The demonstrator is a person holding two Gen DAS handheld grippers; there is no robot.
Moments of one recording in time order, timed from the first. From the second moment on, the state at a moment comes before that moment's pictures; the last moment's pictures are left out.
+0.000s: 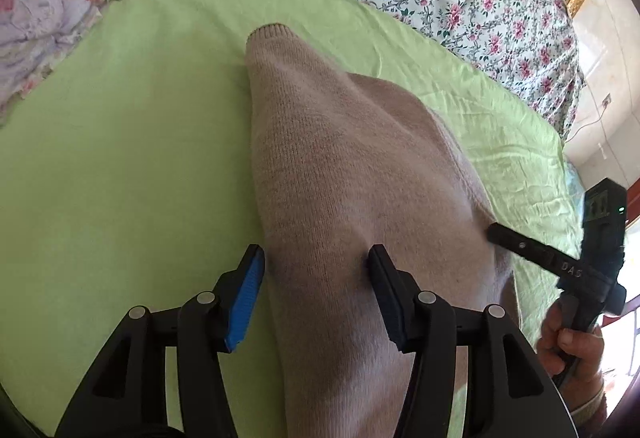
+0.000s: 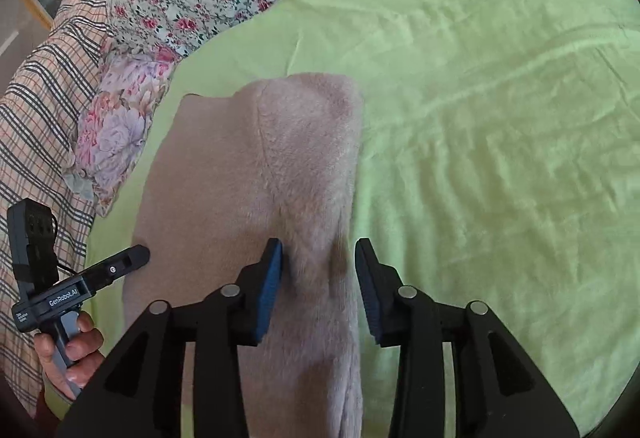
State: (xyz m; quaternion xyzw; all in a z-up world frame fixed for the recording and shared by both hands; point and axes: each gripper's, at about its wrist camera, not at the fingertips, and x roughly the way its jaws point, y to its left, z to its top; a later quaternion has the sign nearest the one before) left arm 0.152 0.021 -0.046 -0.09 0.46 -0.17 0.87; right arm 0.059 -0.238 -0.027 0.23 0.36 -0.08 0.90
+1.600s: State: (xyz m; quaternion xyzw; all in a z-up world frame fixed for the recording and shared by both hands) left arm 0.023 0.006 -0.038 0.08 0.45 -0.06 0.89; right arm -0.012 -0.139 -0.036 0.11 0.40 -0.04 0.91
